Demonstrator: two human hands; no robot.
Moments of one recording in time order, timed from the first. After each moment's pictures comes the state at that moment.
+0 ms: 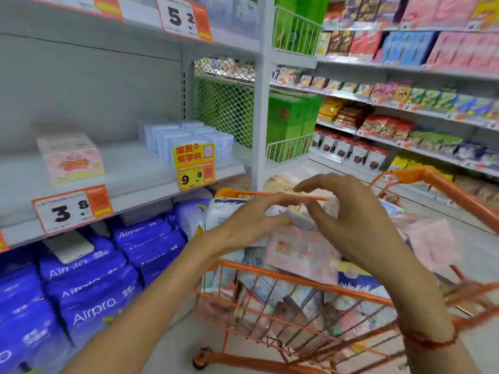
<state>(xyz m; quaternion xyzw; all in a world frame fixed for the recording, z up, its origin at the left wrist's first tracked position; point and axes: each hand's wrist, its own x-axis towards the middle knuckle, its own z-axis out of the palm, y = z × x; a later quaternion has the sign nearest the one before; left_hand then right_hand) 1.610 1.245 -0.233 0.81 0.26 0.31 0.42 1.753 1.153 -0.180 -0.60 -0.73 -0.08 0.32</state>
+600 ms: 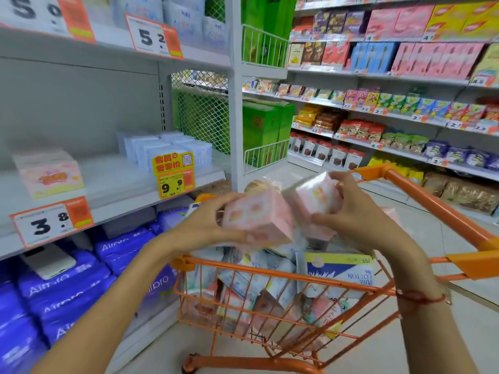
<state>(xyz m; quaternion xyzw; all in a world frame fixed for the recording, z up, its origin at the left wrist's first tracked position) 1.575 1.233 -0.227 0.80 0.26 0.33 0.41 1.810 1.137 -0.174 -0.68 -0.62 0.14 0.36</state>
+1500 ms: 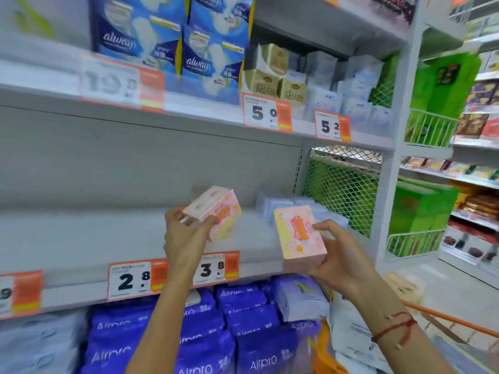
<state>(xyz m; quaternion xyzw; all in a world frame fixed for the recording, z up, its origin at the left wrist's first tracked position) 1.347 1.292 -0.218 0.32 0.58 0.72 0.22 1.589 1.313 -0.183 -0.35 -0.39 0.71 0.46</state>
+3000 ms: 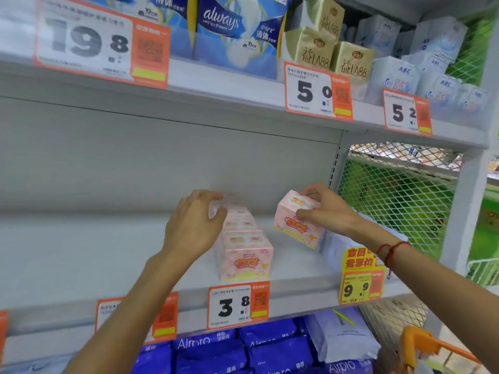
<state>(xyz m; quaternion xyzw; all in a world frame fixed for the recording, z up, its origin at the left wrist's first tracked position) 1.284 1.360 -0.195 0.56 0.70 0.43 -0.05 1.507 1.469 -0.150 -0.46 -0.80 0.18 0.33</state>
